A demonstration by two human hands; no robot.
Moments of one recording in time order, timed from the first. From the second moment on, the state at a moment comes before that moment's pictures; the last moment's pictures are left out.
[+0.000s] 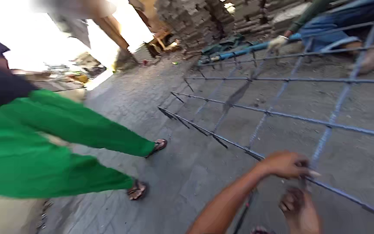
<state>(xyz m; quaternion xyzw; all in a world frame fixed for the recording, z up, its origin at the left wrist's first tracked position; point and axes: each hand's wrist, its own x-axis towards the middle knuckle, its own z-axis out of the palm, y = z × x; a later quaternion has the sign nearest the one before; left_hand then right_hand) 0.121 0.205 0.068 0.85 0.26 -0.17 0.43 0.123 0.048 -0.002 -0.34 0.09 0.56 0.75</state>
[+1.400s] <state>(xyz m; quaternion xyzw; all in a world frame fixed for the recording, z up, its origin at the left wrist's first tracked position) 0.156 0.257 0.007 0.98 -0.18 -0.08 0.05 0.297 0.074 -0.009 -0.59 -0.80 0.01 -0.01</state>
